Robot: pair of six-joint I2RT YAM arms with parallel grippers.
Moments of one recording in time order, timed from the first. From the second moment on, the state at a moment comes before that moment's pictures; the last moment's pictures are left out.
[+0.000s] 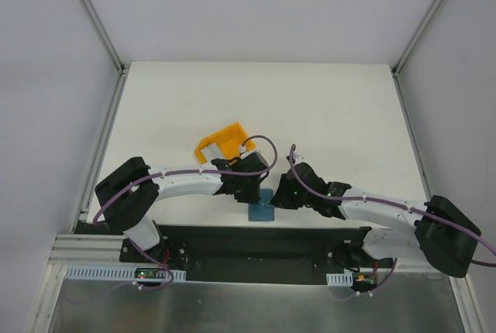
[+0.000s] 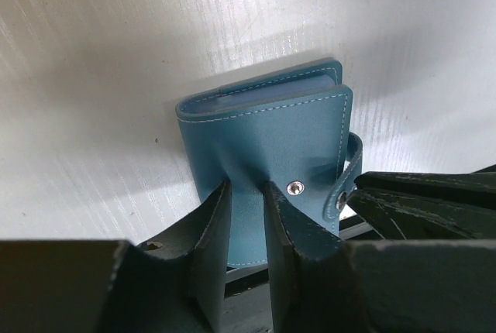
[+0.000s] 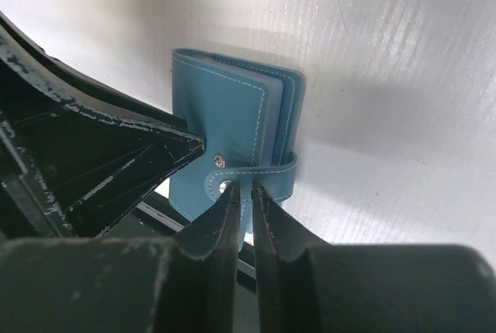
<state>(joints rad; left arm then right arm) -1.03 1.61 0.91 -0.42 -0.02 -0.94 0.96 1.17 0.48 -0.14 0.01 0.91</state>
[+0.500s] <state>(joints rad) -1.03 1.61 0.91 -0.42 -0.02 -0.95 0.96 1.27 0.48 -0.04 -0.02 0.94</state>
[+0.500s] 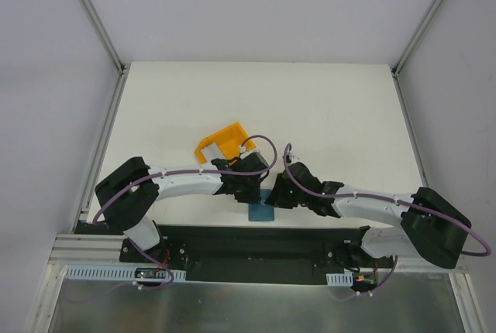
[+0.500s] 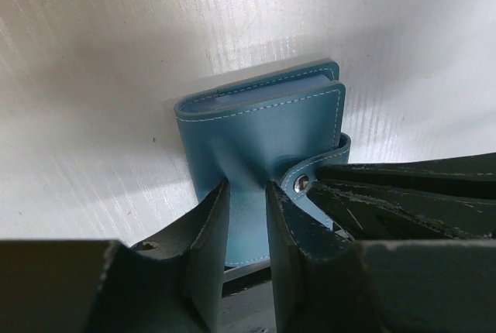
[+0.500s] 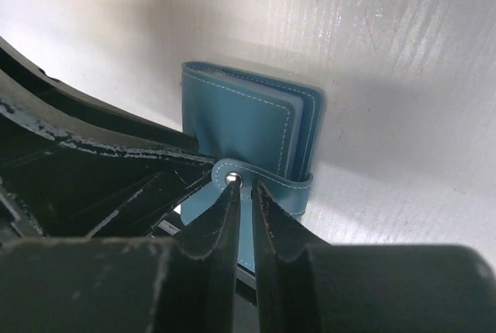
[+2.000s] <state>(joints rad) -1.04 1.53 0.81 -0.43 -0.06 -1.03 0.96 1.36 0.60 -0.13 -0.03 0.86</state>
